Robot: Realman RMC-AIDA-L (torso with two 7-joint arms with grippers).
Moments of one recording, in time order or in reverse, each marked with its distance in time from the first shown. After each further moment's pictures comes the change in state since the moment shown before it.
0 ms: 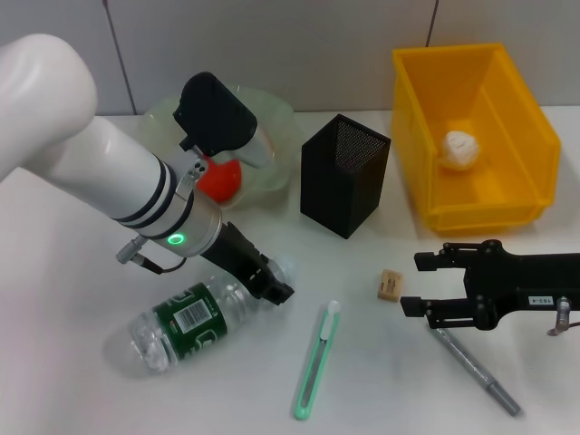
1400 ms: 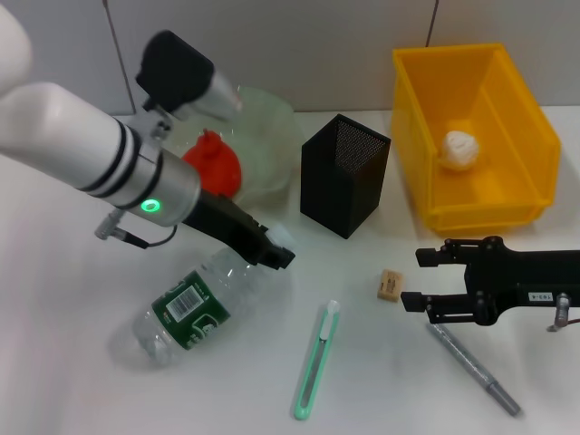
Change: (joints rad) left arm 0.023 0.009 -0.213 0.082 -0.018 0.134 0.059; right arm 0.000 0.001 0.000 -0.004 0.004 0.014 0.005
